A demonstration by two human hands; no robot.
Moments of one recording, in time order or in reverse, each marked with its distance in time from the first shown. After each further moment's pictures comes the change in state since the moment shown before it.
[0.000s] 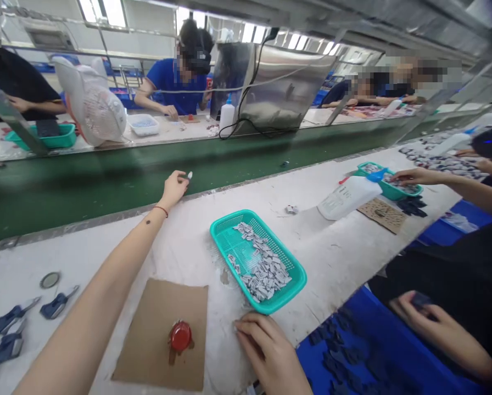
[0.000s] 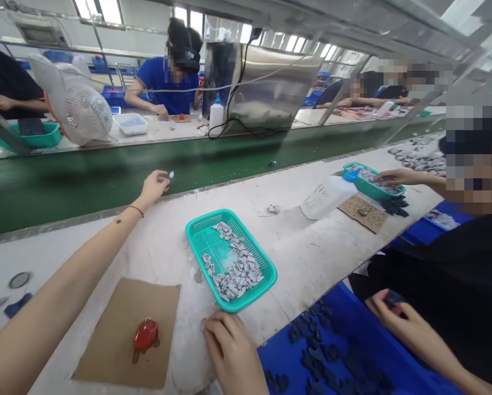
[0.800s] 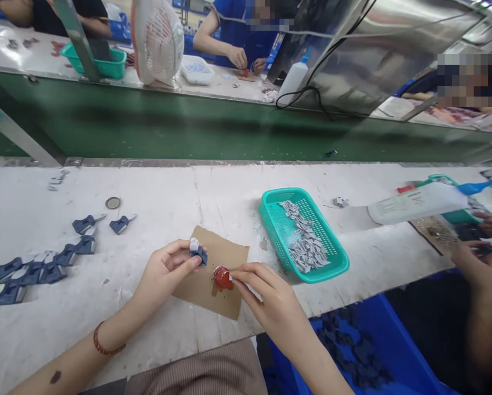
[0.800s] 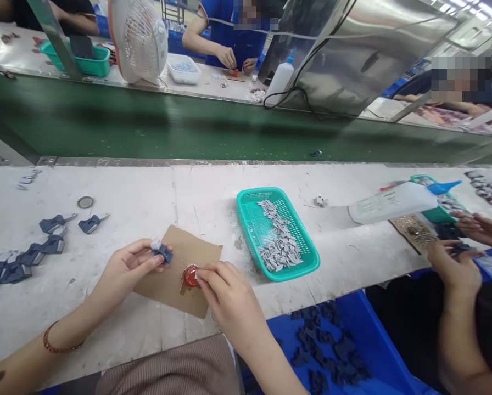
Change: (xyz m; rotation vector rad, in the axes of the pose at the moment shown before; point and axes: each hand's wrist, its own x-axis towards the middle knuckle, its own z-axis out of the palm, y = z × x) left_hand -0.305 -0.066 -0.091 -0.649 -0.100 -0.295; right_hand 0.054 -0.082 0.016 0.050 -0.282 -0.279
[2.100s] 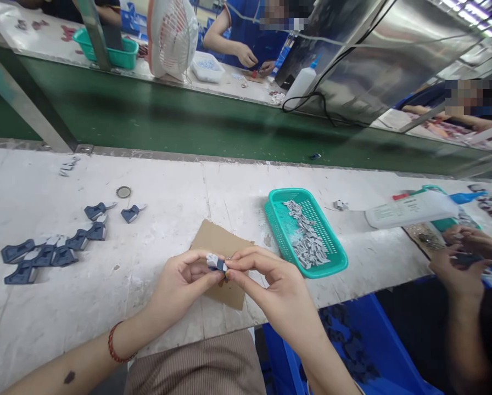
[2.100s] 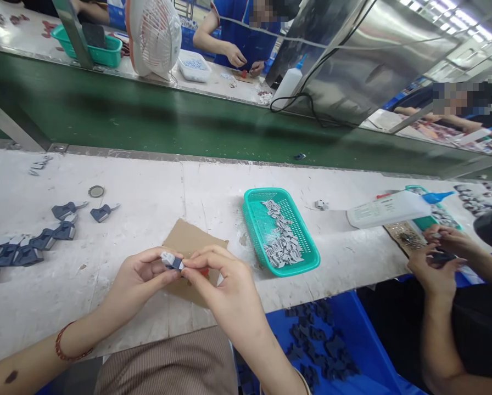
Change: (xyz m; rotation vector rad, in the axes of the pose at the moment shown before) left_hand -0.027 -0.004 0.011 -0.215 -0.170 0.065; right_hand 0.037 -0.053 -0.013 0.506 0.006 0.349
